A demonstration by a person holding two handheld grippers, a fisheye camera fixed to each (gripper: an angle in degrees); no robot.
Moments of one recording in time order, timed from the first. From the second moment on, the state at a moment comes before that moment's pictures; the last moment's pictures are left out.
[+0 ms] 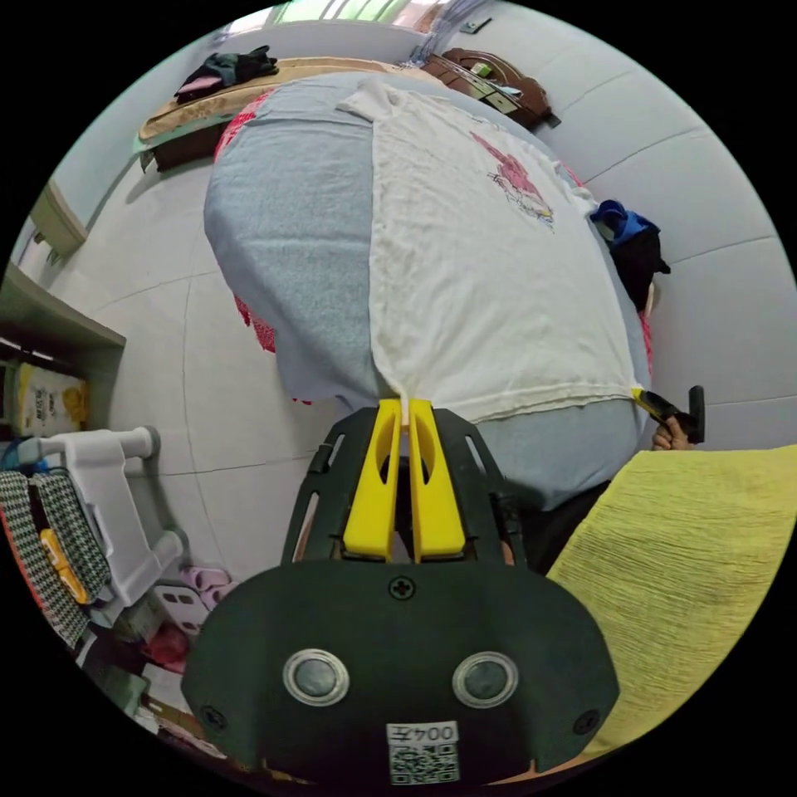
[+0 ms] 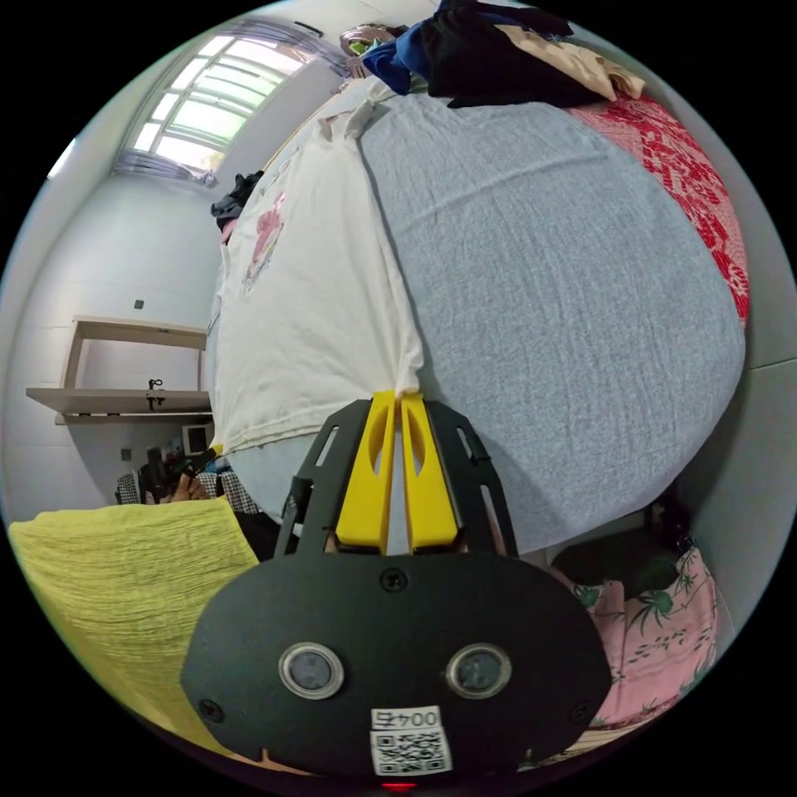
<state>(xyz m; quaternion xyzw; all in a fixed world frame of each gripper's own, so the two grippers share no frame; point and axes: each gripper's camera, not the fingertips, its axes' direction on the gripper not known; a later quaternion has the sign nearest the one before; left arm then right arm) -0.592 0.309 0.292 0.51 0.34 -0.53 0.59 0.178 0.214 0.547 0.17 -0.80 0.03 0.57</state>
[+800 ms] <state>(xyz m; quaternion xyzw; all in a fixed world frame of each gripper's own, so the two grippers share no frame) -0.684 0.217 0.242 0.49 0.26 -0.49 0.68 0.041 0.208 0.318 0.24 -0.52 -0.21 0.79</state>
